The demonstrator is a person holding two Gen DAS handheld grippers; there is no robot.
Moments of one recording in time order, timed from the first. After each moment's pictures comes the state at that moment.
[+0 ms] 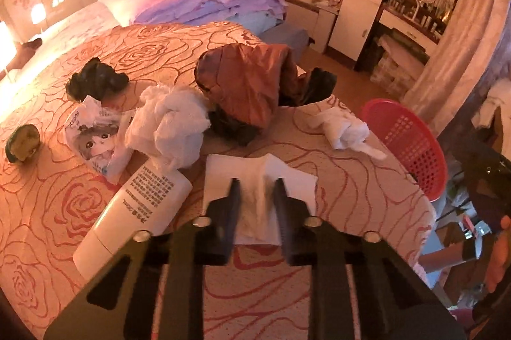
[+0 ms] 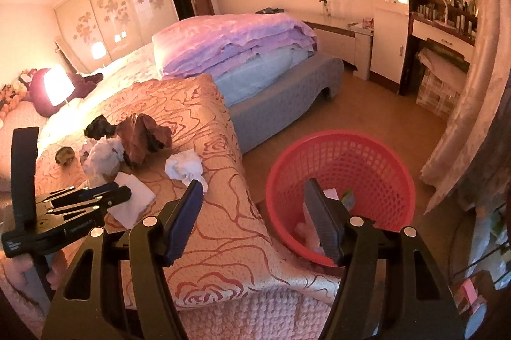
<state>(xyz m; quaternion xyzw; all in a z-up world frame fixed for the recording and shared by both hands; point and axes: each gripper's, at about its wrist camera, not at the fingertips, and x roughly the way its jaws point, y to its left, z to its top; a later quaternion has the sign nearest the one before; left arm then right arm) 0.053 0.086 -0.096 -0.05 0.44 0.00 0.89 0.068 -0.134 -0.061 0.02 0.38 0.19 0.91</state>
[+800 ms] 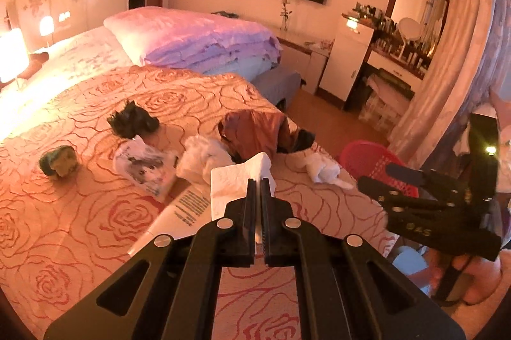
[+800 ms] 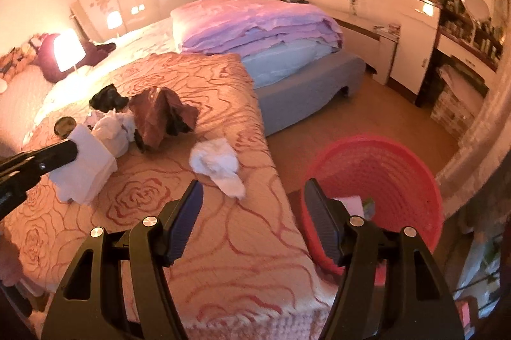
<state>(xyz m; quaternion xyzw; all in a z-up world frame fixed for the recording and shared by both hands) 0.007 0.106 -0.037 -0.08 0.36 0.00 0.93 0.083 -0.074 -0.076 -0.05 0.39 0.23 0.89</state>
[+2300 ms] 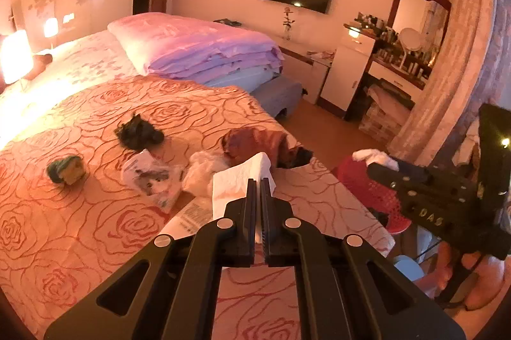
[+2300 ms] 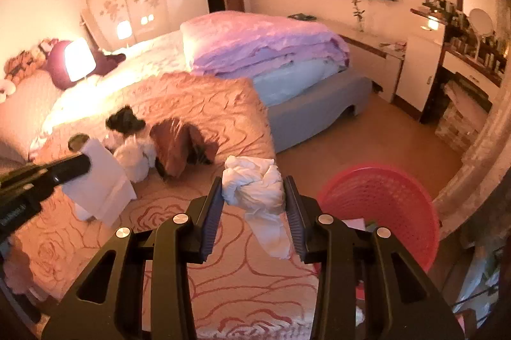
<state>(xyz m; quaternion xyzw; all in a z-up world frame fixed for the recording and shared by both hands) 0.006 0.107 -0.021 -0.09 0.34 0.00 0.94 0.076 -0.076 -0.040 -0.04 0.36 0.24 0.90</state>
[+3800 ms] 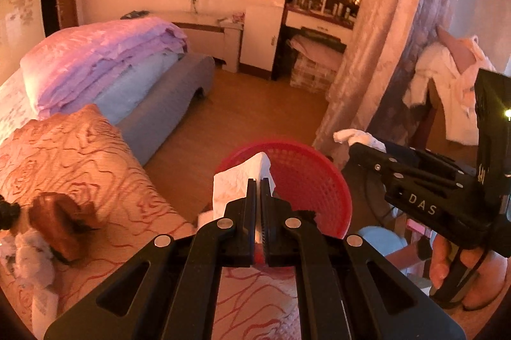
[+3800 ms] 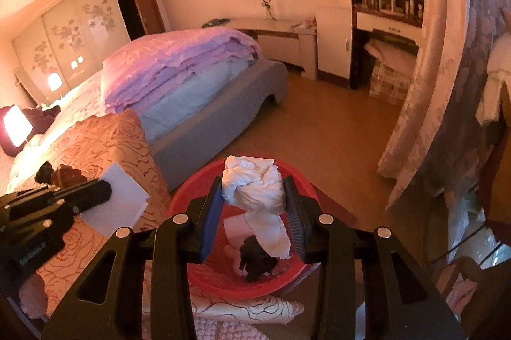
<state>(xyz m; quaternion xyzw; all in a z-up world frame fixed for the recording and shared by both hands) 0.114 -0.078 -0.044 0.01 0.40 -0.17 0.90 0.116 -0.236 -0.058 0.05 0.37 0.08 0.92</state>
